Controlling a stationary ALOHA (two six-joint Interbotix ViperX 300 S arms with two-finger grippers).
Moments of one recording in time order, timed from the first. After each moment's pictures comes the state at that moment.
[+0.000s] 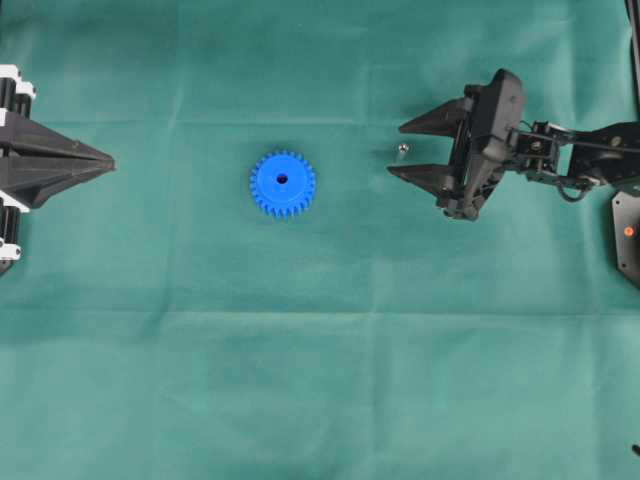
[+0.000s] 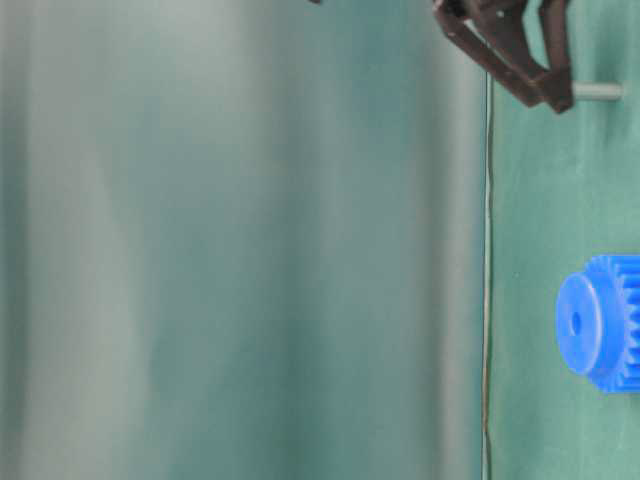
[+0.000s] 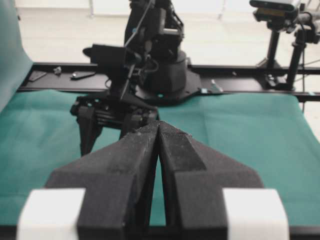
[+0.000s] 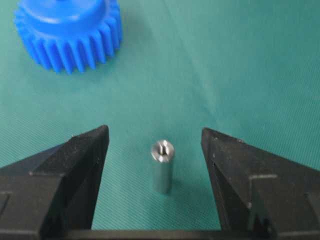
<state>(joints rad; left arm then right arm) 0.01 -0.96 1.18 0.01 -0.28 -0.01 -0.26 0.10 1.11 0.03 -0.77 -0.01</state>
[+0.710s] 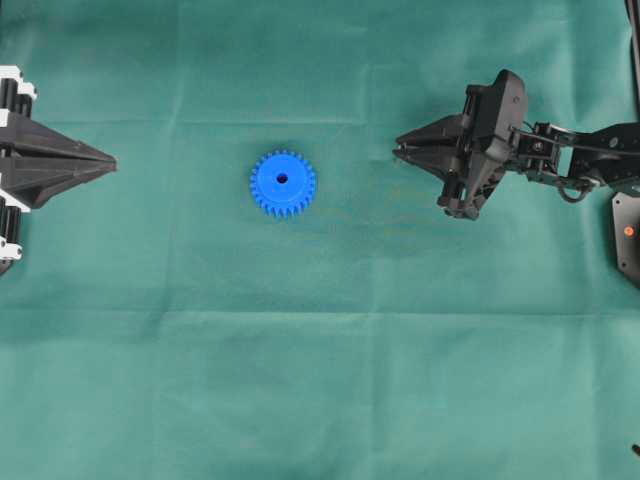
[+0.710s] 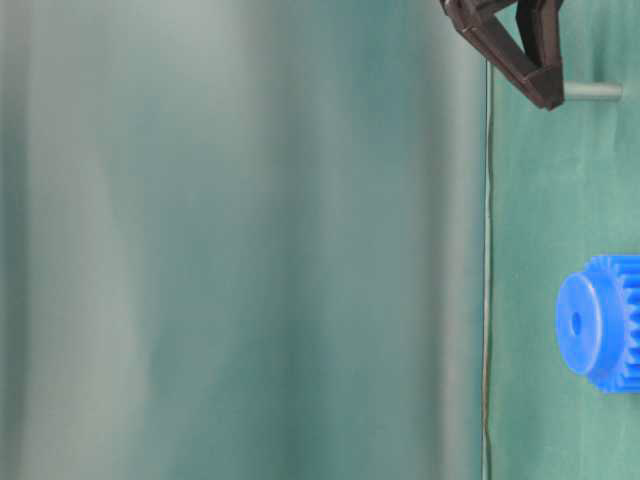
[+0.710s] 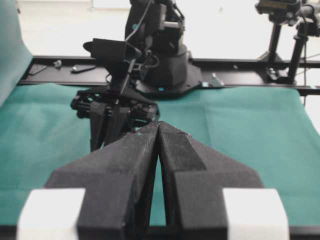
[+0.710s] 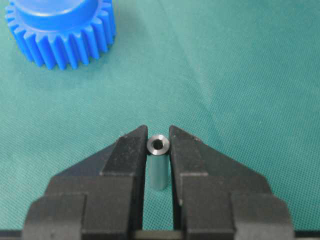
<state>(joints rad) 0.01 -0.96 1.18 0.01 -0.27 -0.01 -0.26 0.11 1.12 0.03 -0.82 -0.01</state>
